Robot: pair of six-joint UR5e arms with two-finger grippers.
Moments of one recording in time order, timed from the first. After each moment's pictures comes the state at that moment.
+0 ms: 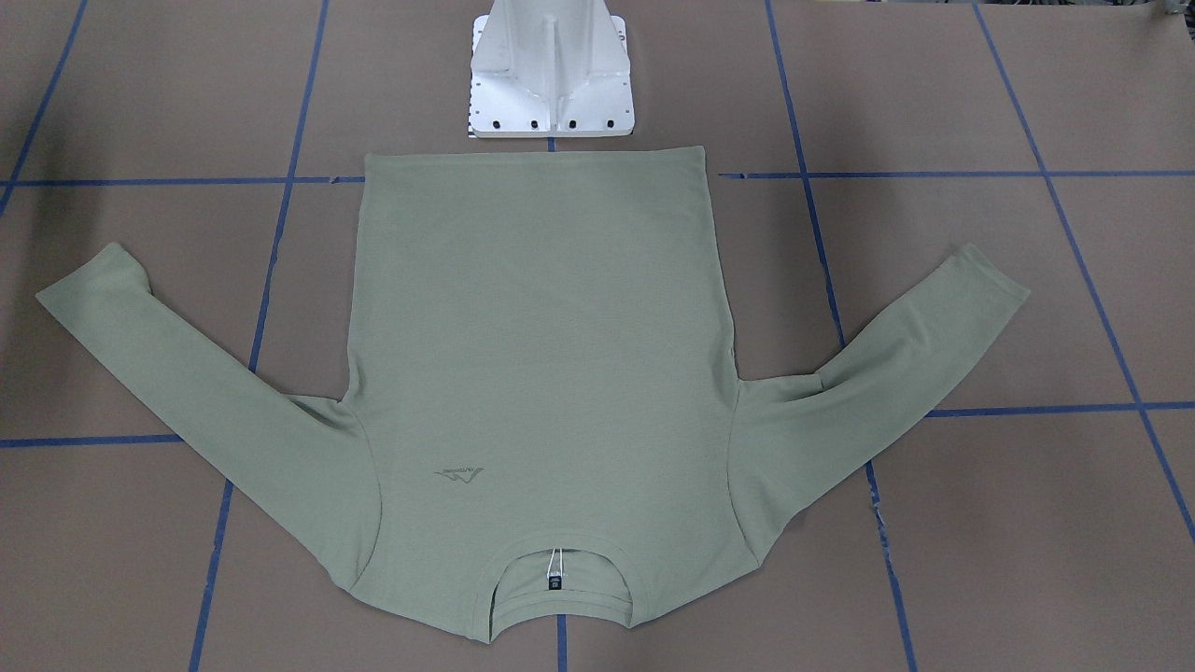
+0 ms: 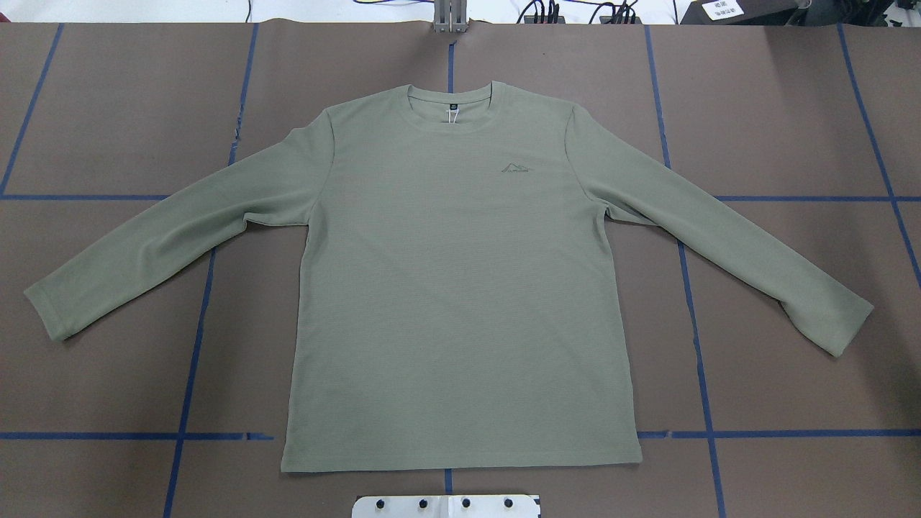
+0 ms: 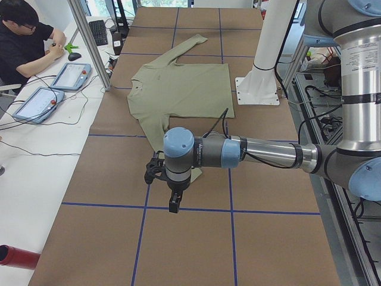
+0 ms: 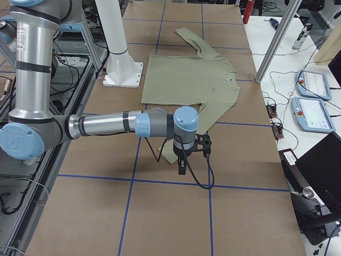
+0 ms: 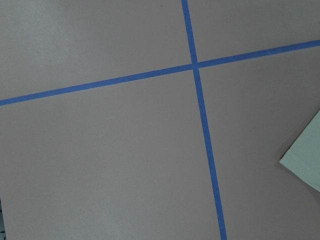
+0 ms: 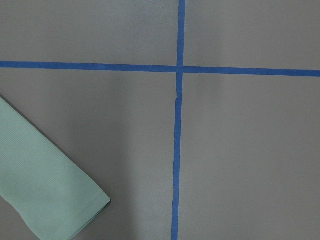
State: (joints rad) left arm -1.61 -1.42 -1.83 -1.49 -2.26 0.17; right arm 1.54 -1.70 1.84 -1.68 2.31 0.03
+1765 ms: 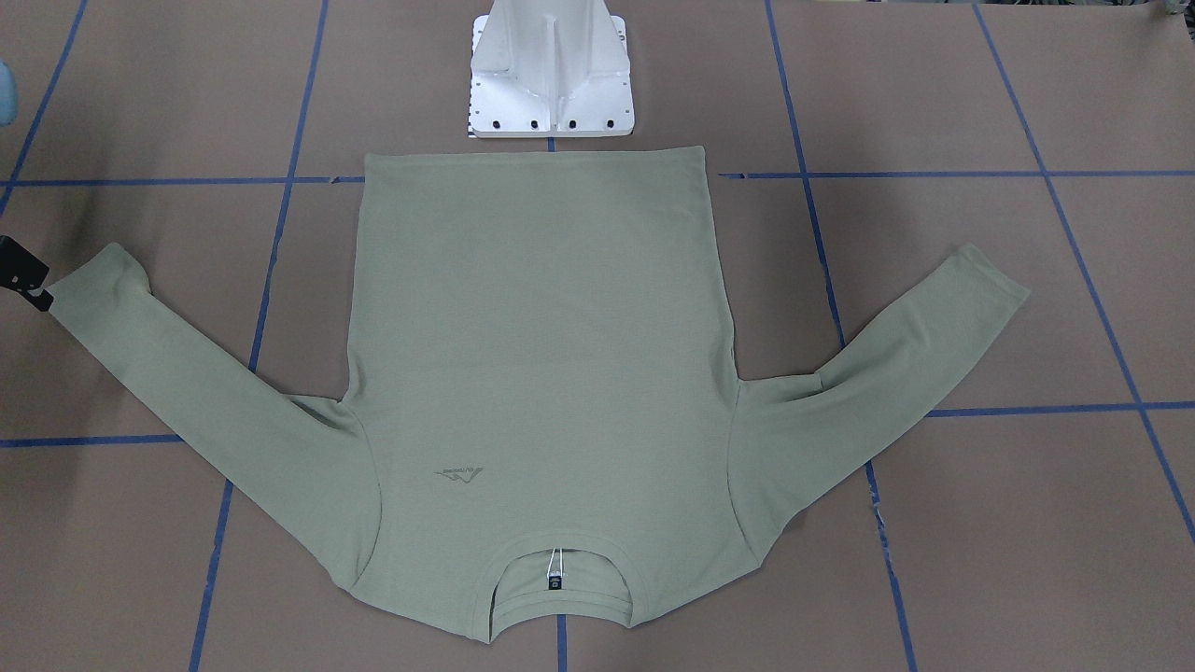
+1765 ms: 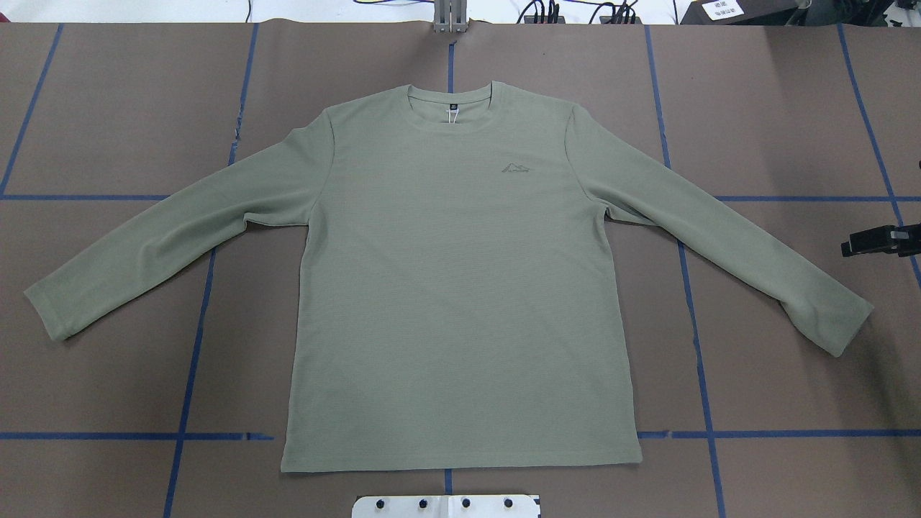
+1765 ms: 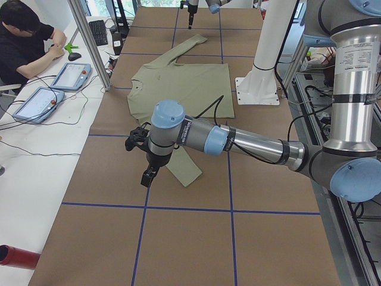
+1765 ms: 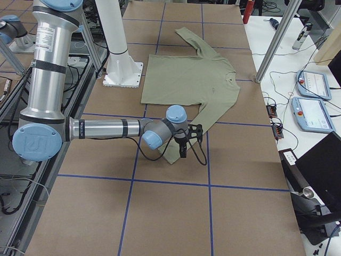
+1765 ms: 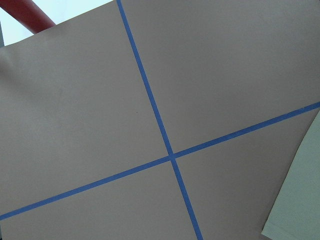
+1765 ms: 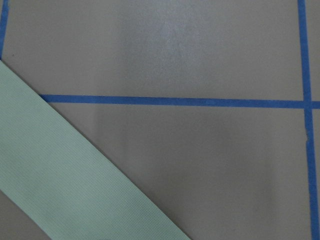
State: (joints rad) left arm -1.61 -1.53 -1.85 -1.66 -2.27 0.16; right arm 1.09 -1.76 1.66 -0.81 2.16 0.79
